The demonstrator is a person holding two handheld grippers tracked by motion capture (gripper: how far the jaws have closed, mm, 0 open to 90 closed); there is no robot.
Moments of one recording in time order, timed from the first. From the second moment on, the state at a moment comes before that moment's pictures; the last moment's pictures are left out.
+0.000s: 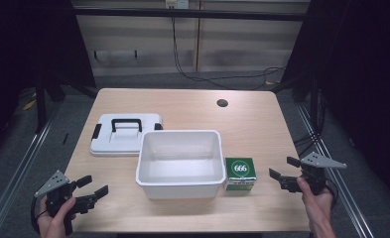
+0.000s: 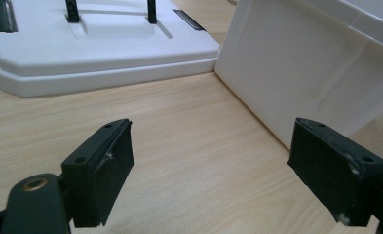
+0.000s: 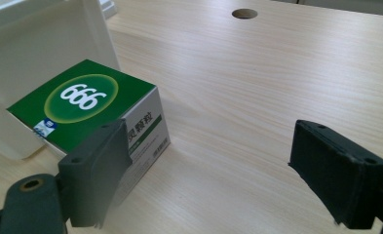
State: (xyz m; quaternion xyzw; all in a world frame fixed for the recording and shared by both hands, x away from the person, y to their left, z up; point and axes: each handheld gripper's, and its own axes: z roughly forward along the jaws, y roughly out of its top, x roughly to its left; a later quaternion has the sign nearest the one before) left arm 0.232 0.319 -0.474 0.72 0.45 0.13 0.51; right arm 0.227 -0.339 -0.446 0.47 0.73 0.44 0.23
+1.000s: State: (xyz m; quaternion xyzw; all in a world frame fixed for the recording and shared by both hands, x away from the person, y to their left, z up) left arm 0.231 0.317 -0.473 0.73 0.44 0.13 0.51; right arm 0.236 -0.312 -0.410 0.38 0.81 0.41 0.19
